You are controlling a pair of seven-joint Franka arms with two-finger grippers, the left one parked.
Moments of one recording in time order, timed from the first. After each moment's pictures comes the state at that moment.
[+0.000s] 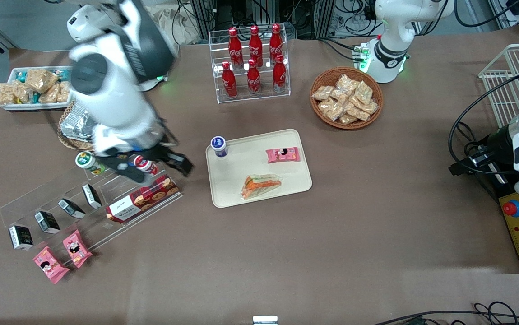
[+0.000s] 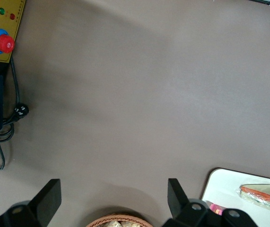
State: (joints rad) arm 0.76 0.18 -0.41 -1.56 0.11 1.83 0.75
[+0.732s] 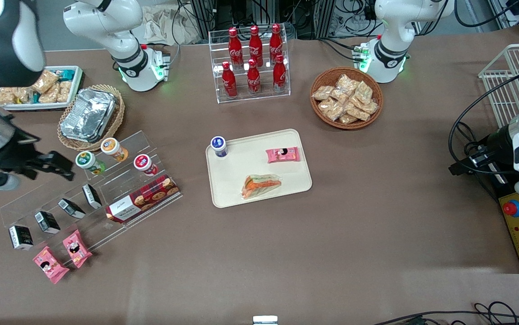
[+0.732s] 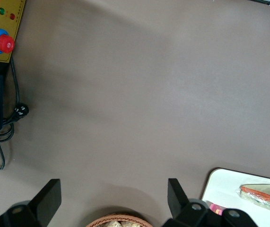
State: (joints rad) arm 0.11 0.06 -0.13 -1.62 0.00 1.81 0.02
